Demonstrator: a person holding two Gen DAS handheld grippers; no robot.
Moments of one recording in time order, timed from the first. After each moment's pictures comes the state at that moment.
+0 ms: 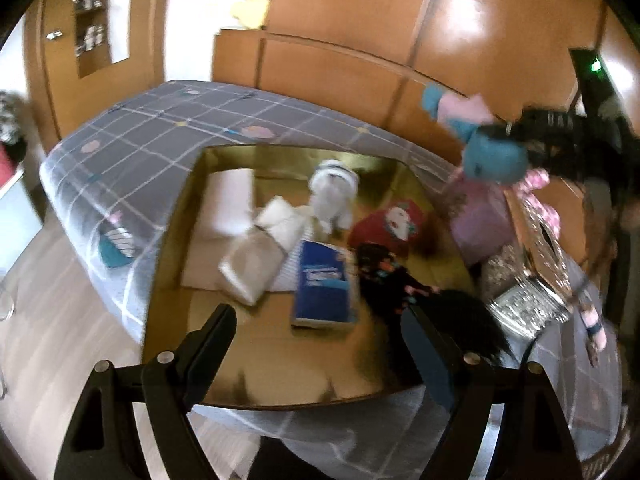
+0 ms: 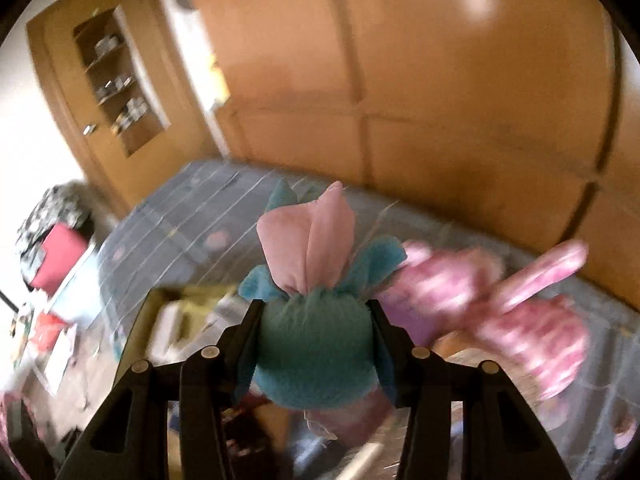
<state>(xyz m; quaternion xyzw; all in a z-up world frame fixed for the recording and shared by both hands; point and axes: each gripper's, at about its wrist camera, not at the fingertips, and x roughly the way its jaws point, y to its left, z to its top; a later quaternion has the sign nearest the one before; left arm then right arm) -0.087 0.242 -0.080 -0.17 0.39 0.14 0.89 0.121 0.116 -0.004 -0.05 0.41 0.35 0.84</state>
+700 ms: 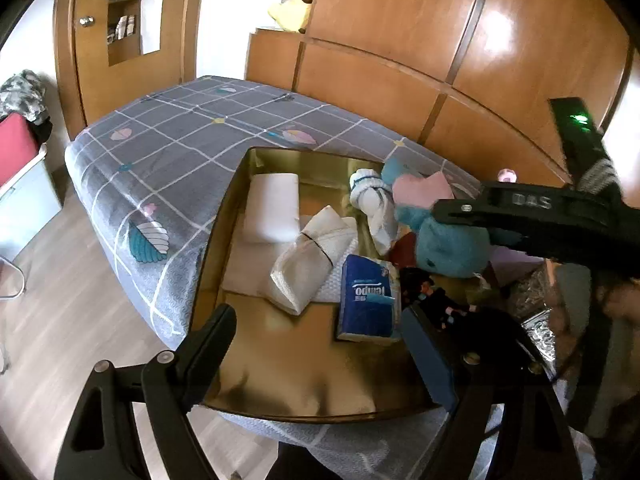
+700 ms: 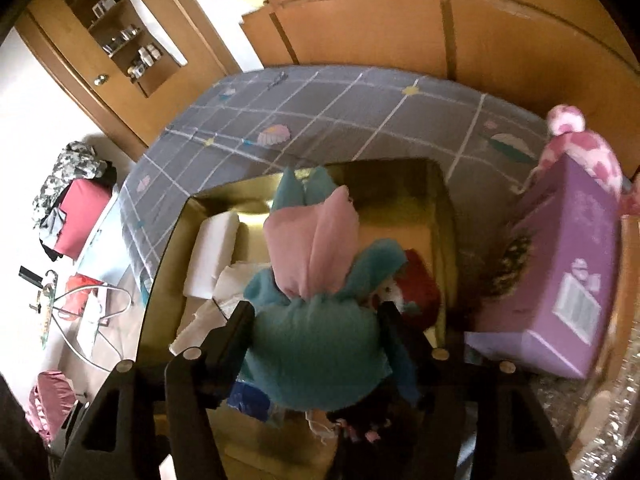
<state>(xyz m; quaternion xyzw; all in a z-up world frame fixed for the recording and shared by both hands) -0.097 0.275 -0.083 -0.20 0.38 0.19 0.88 0.074 0.184 -0.077 -0.05 0.51 0.37 0.77</state>
